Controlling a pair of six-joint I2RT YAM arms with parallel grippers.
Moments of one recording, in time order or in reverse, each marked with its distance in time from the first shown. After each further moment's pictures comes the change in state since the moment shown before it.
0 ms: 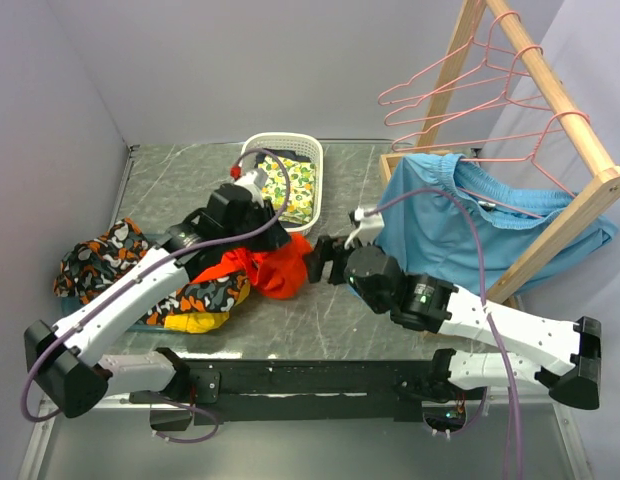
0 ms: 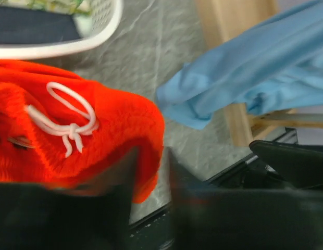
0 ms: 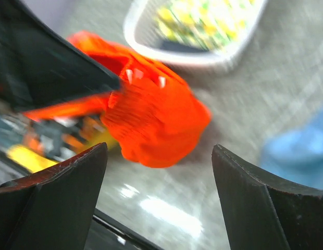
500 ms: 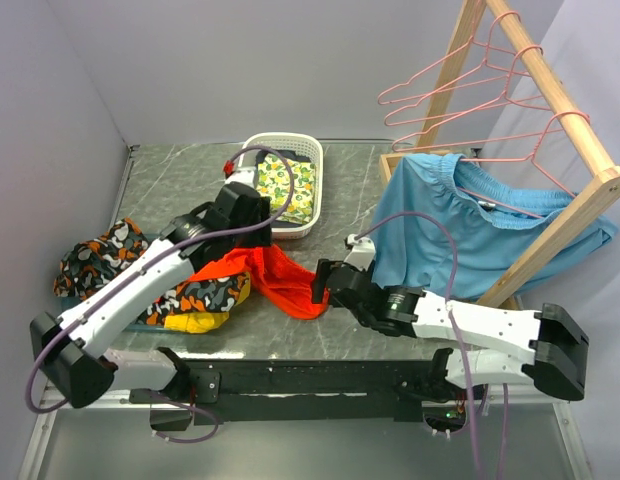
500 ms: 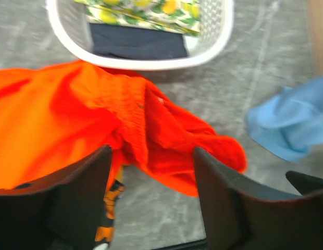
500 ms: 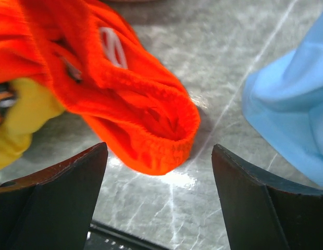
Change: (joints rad) left arm -0.019 0.040 0.053 -0.201 -0.355 0.127; right arm -0.010 0.090 -0.218 -0.033 0.018 0.239
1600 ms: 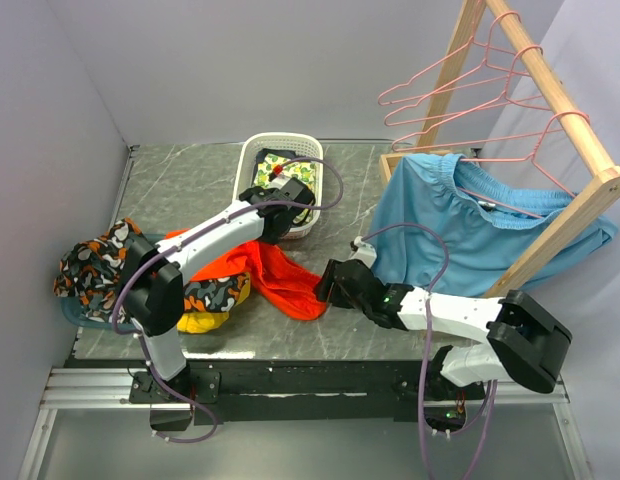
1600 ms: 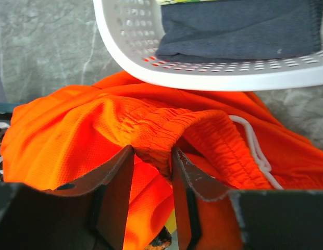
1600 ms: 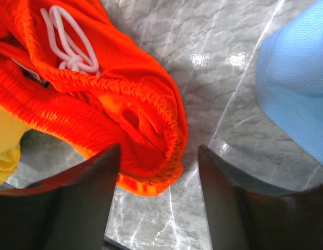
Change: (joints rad) left arm -0.043 0.539 0.319 -0.276 -0.356 0.132; right arm -0.201 0.165 -0.179 0.306 -0.301 0.132
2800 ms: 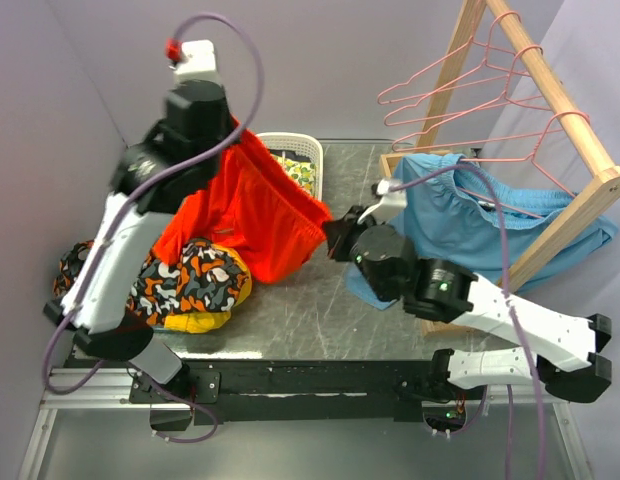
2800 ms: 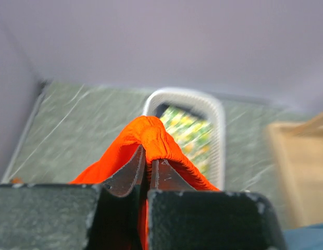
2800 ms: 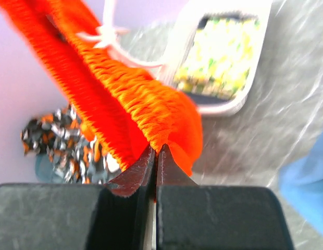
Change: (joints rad) left arm 0.081 -0.195 0.680 0.022 -0.076 0.115; right arm 0.250 -0.218 0.631 -0.412 0.444 -0.272
